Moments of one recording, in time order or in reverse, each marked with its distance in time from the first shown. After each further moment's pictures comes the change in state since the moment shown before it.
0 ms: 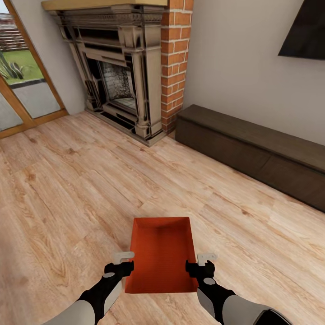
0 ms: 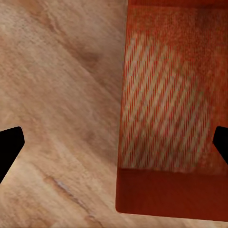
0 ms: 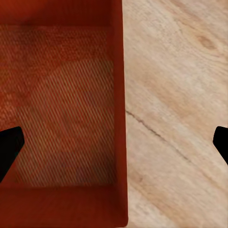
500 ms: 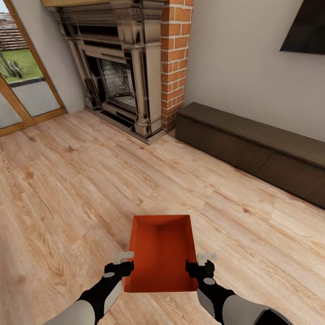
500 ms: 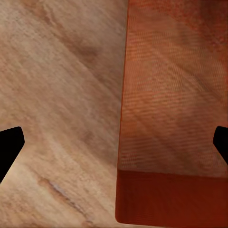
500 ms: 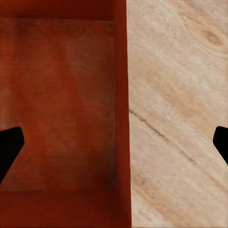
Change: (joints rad) left arm 0.000 0.000 0.001 -0.001 0.000 0.000 0.000; right arm 0.000 0.000 0.001 0.000 0.007 -0.006 0.000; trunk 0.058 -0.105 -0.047
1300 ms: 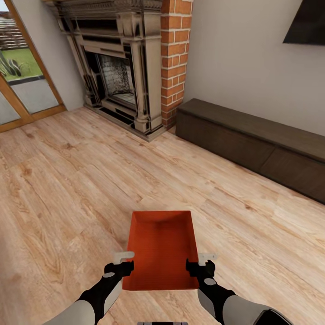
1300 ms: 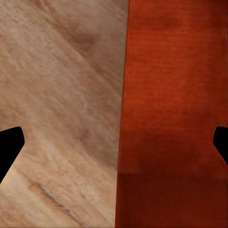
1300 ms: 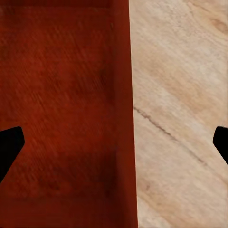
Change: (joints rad) left arm 0.000 0.000 0.000 0.000 -0.001 0.000 0.000; right arm 0.000 -0.002 -0.001 0.006 -0.006 -0.022 0.000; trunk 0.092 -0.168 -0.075
